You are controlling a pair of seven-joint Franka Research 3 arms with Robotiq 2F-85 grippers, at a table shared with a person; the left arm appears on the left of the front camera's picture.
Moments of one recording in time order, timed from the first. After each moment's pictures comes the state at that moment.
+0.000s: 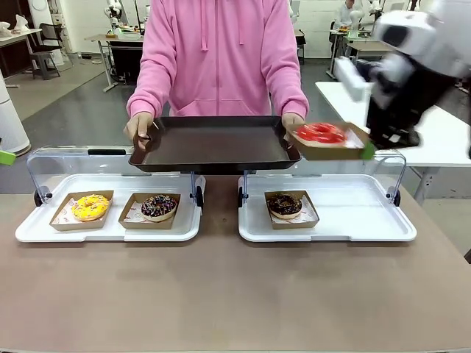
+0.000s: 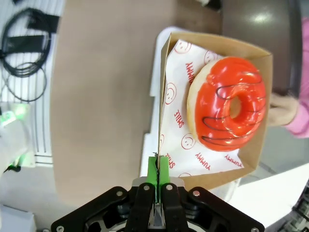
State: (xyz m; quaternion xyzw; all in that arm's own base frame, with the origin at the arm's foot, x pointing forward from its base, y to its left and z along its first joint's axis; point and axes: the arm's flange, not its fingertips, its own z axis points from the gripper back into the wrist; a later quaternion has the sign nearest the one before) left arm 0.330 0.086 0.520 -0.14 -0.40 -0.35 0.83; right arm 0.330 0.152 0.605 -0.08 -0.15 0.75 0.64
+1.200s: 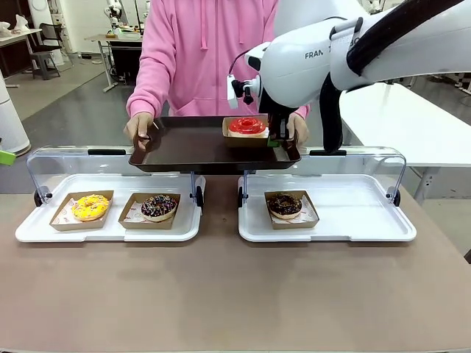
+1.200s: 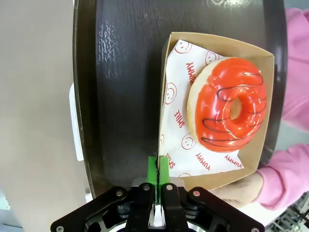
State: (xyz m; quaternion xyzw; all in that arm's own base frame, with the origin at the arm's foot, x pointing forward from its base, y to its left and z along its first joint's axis) left arm 0.330 0.086 0.520 -0.14 -0.40 -0.35 0.83; right arm 0.477 0.293 0.533 -0.11 -0.16 0.71 0.67
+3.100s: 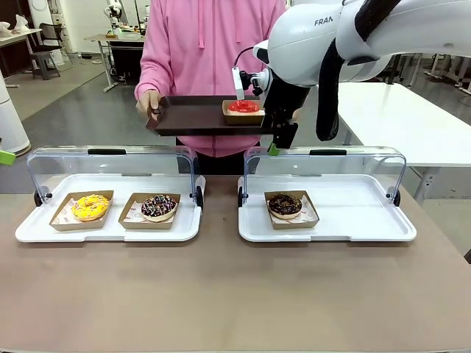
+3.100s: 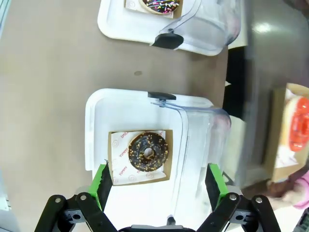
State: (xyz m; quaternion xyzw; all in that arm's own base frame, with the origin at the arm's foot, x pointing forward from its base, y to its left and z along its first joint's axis) left arm 0.330 0.086 0.520 -0.14 -0.40 -0.35 0.83; right arm 0.478 0.280 0.544 -0.04 -0.18 0.74 0.64
